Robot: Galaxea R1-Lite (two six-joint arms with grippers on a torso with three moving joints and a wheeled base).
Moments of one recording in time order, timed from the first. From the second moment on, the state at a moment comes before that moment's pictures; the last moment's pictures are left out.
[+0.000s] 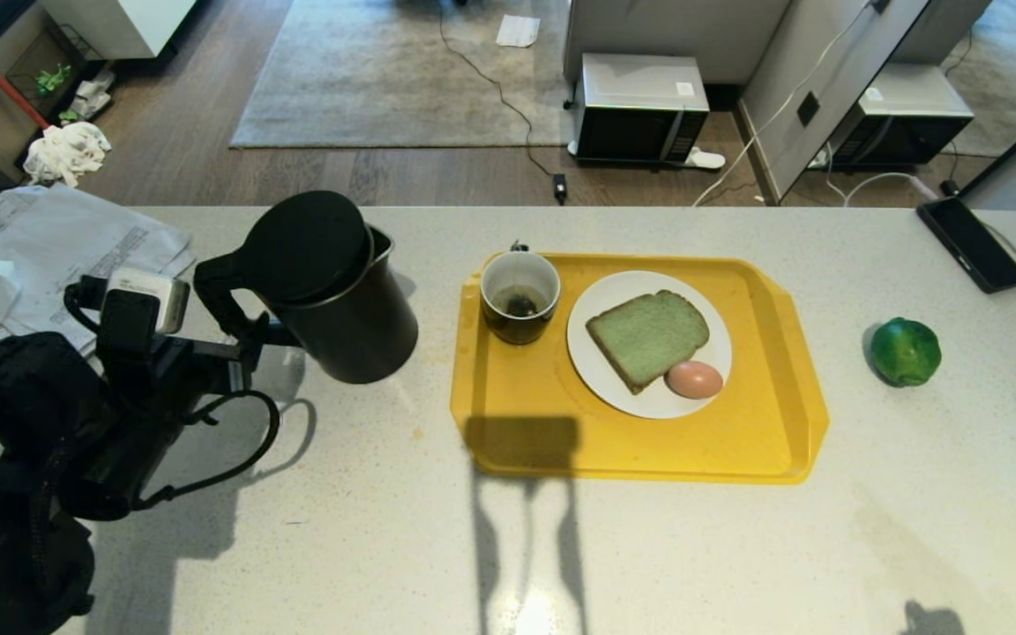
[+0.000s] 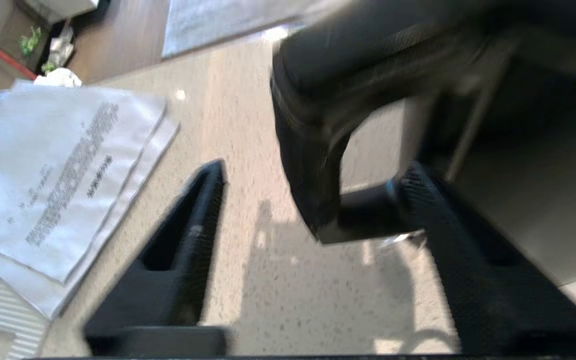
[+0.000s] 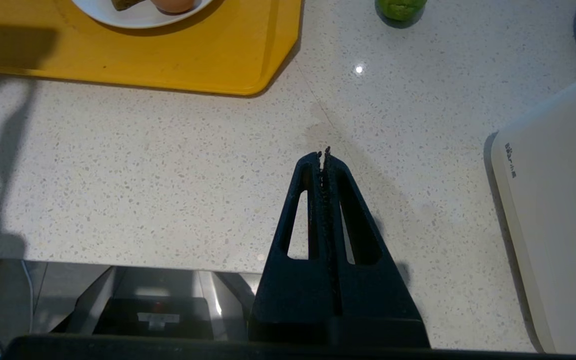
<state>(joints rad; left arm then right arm) -0.12 1.77 -0.45 -1.52 0.14 0.32 -0.01 0.00 0.00 -0.01 0.00 0.00</state>
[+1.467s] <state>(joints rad) -0.32 1.39 -1.40 0.19 0.13 0.01 -0.01 0.00 0.00 -0.01 0.00 0.00</state>
